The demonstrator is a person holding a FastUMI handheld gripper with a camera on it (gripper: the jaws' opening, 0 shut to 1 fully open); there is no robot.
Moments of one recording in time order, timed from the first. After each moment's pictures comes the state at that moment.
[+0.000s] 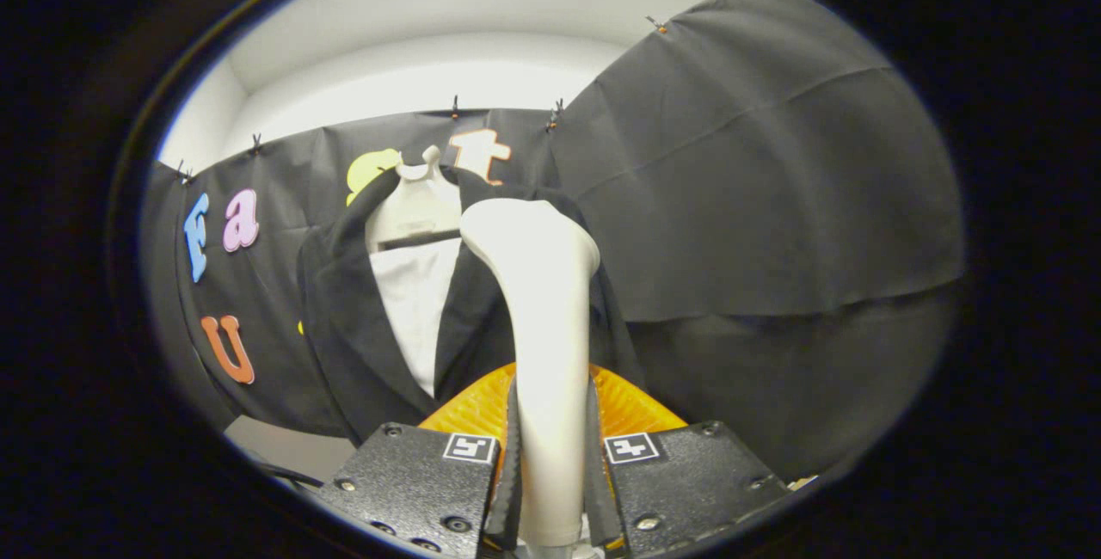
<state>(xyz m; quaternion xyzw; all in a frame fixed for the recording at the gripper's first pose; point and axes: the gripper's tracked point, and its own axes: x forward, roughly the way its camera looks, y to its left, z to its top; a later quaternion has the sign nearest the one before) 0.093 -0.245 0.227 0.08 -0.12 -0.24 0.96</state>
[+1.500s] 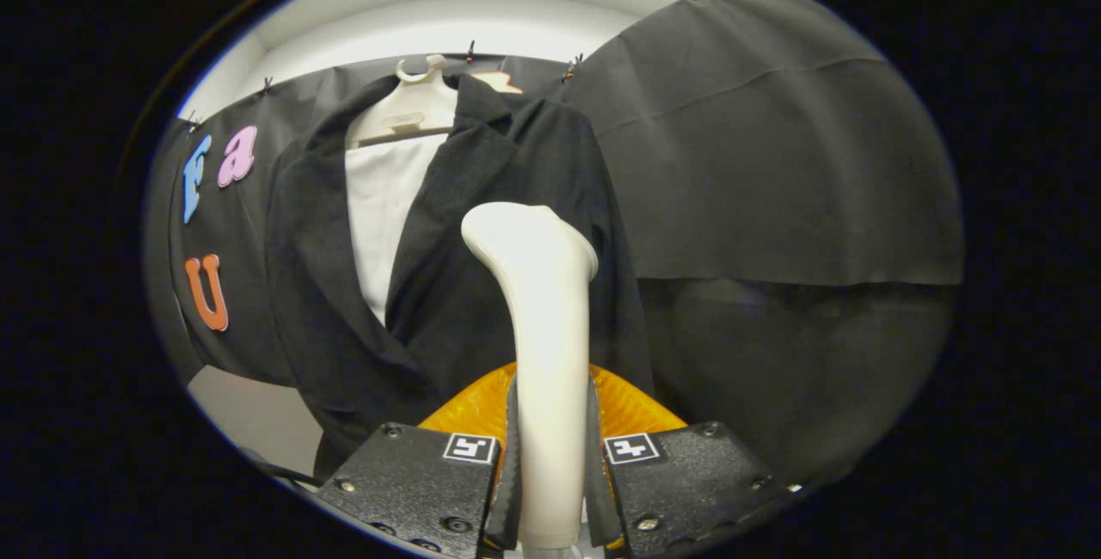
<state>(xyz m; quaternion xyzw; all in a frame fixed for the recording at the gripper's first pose) 0.130 -0.276 0.119 0.06 -0.01 -0.26 0.96</state>
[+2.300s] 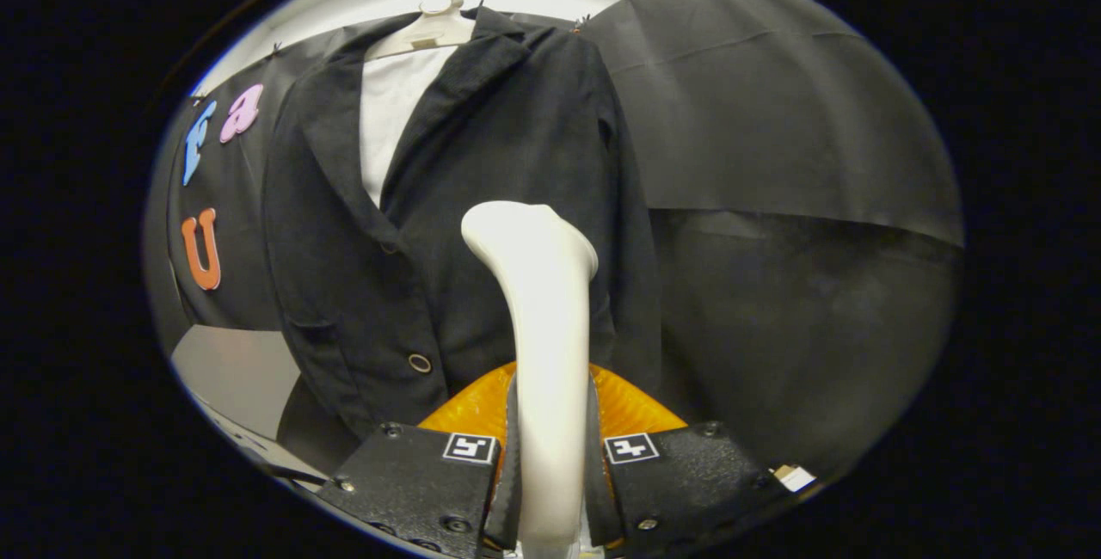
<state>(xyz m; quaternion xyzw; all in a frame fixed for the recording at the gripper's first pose) 0.140 -0.273 0.030 0.06 0.06 -0.26 0.96</state>
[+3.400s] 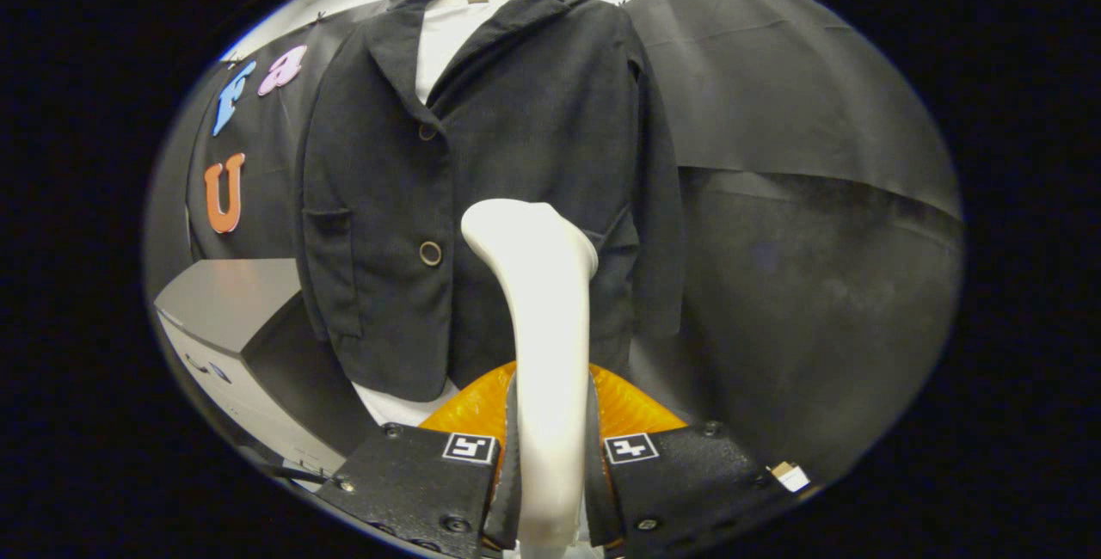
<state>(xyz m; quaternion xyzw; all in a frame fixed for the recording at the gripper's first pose) 0.121 -0.268 -0.066 0.01 0.11 -0.22 0.97</state>
